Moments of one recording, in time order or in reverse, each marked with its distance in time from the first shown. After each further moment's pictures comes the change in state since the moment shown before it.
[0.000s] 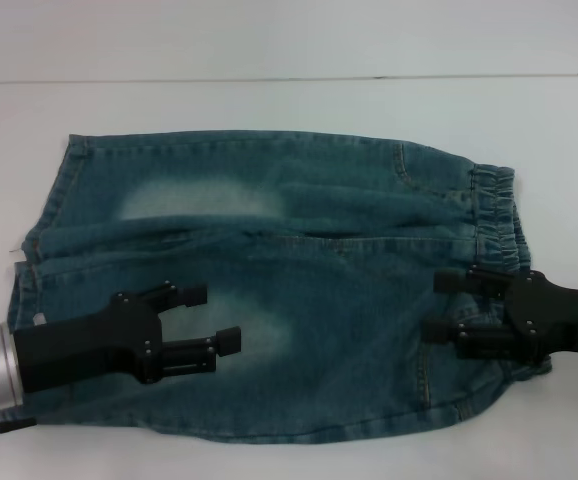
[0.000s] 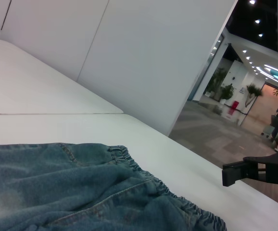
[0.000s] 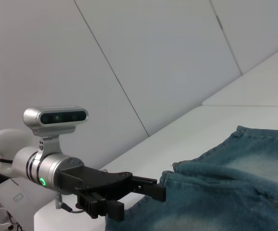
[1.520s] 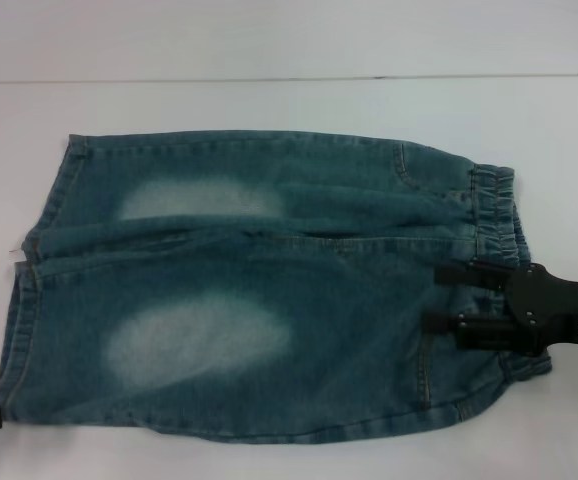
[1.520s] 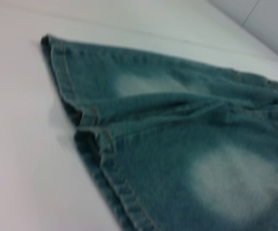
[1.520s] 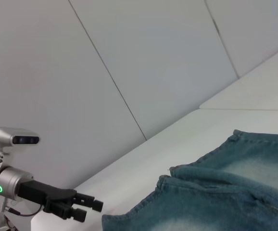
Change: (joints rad) left arm 0.174 0.055 -0.464 0.344 0.397 0.140 -0.165; right arm 0.008 -0.002 0.007 -0.001 0.005 0.005 0.011
